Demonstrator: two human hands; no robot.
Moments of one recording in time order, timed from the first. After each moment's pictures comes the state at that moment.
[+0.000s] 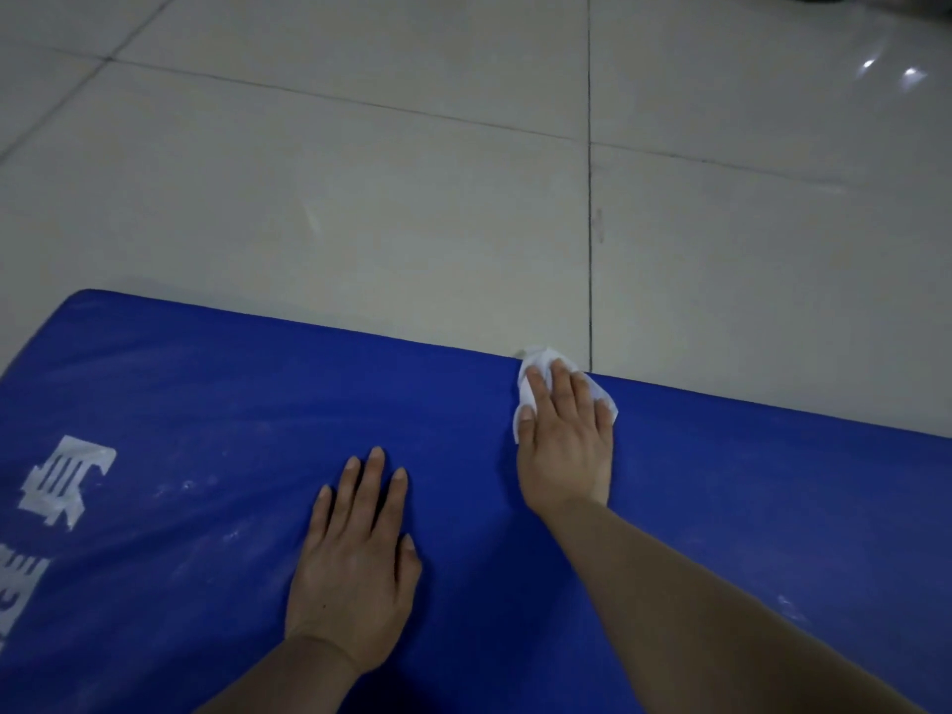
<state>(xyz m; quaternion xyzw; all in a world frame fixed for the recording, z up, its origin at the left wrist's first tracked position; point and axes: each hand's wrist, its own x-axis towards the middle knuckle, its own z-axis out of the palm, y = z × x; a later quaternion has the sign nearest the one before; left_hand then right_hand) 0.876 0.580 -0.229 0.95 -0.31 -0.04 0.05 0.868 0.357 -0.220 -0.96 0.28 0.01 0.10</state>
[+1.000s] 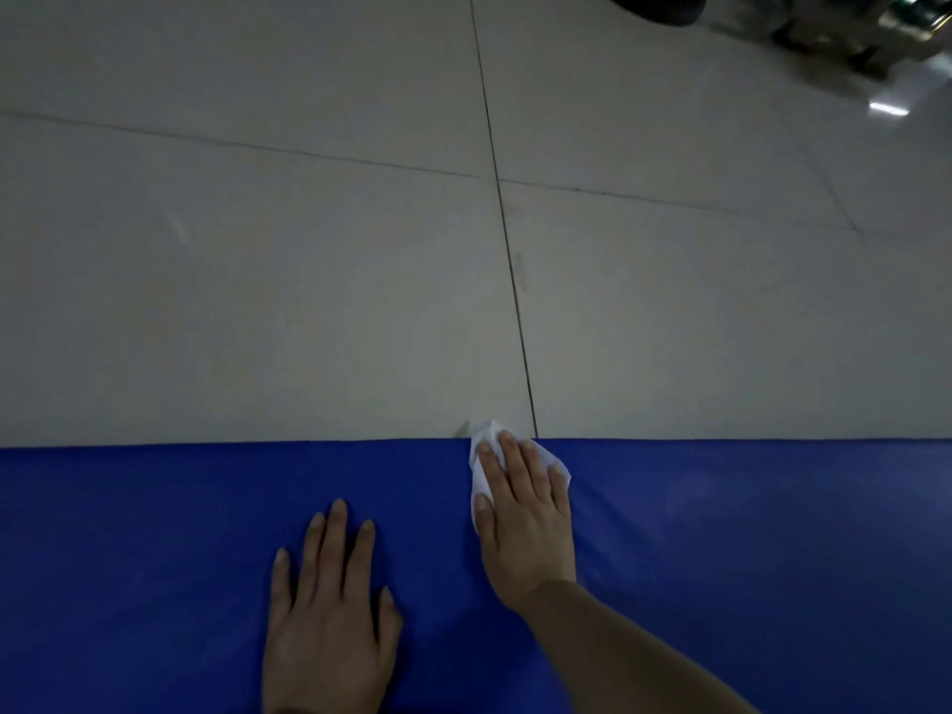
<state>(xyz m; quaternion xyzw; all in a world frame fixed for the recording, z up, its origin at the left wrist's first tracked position) 0.939 0.545 -0.228 0.93 -0.33 -0.04 0.14 0.874 0.355 -0.216 -0.95 0.30 0.04 0.05</state>
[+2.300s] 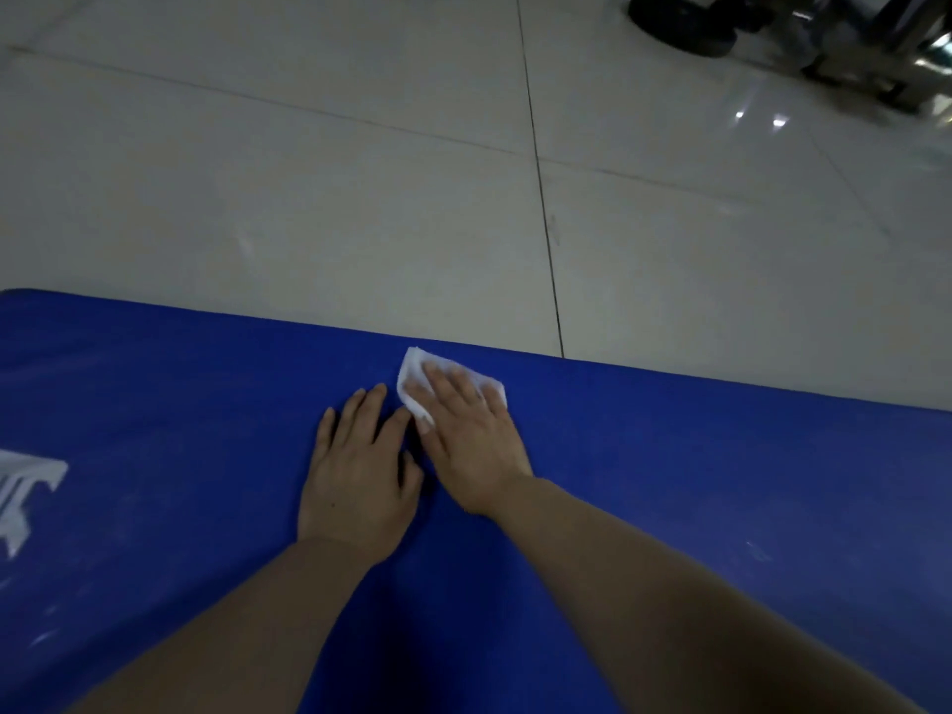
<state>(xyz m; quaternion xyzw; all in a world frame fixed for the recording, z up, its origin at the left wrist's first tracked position) 0.933 0.555 -0.229 0.93 -0.32 -0.03 0.19 0.894 0.414 -0.211 -0.99 0.09 0.10 0.07</state>
